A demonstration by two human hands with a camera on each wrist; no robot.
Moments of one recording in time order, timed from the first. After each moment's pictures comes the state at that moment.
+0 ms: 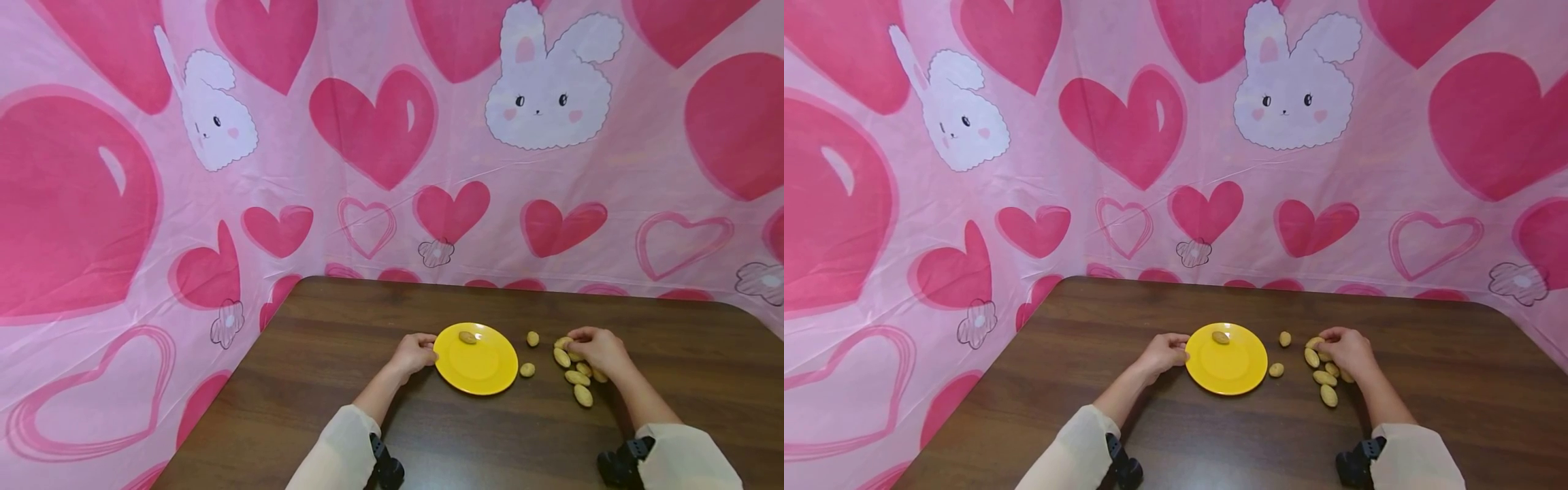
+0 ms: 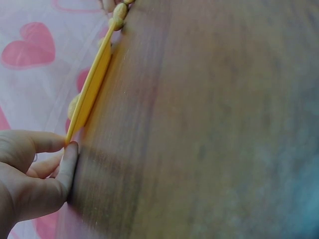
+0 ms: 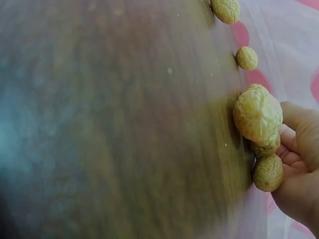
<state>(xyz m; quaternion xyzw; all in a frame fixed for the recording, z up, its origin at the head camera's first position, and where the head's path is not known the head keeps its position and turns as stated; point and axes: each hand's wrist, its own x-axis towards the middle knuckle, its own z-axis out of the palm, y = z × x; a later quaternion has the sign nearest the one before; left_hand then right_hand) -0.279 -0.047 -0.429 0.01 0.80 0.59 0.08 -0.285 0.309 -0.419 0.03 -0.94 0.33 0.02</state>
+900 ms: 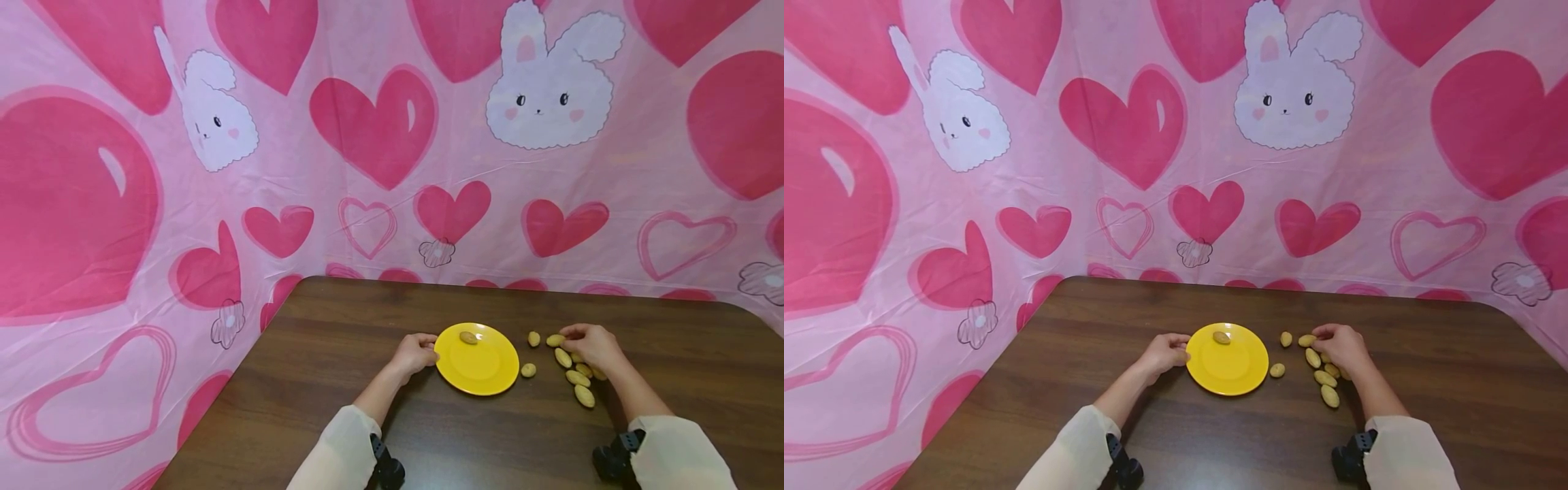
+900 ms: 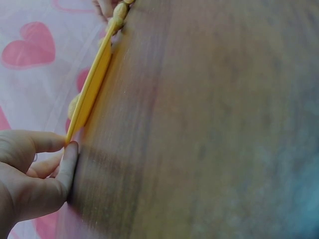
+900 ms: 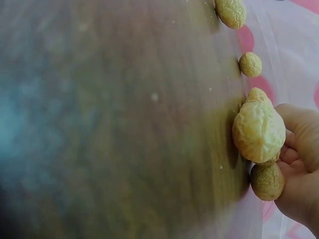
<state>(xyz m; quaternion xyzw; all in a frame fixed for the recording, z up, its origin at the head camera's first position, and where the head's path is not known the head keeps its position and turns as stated) -0.280 -0.046 -0.430 0.00 0.80 0.59 0.08 -0.292 0.297 -0.414 0.04 -0.94 0.33 0.01</state>
